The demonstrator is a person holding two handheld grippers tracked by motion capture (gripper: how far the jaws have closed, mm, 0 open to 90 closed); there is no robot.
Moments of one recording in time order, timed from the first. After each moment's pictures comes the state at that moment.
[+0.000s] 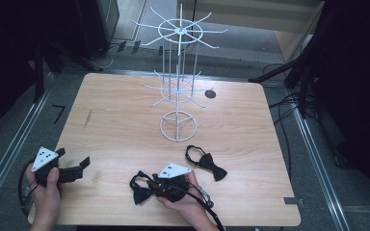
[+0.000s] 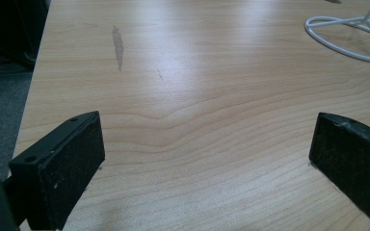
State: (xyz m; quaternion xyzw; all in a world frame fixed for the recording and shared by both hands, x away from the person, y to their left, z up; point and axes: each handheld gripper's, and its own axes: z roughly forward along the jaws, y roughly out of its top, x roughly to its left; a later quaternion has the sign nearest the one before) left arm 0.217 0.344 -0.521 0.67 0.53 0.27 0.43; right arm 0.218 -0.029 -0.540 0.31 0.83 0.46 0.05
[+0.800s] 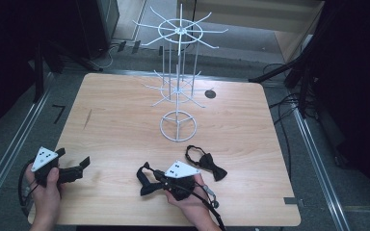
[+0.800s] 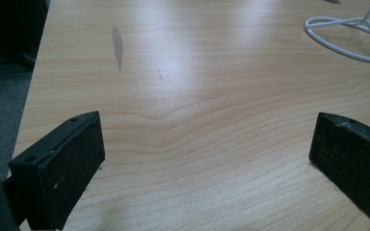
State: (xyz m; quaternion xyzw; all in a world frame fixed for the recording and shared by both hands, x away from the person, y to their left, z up) left arm 0.217 0.344 -0.521 0.67 0.53 0.27 0.43; right arm 0.216 -0.045 -0.521 0.30 0.81 0.49 0.11
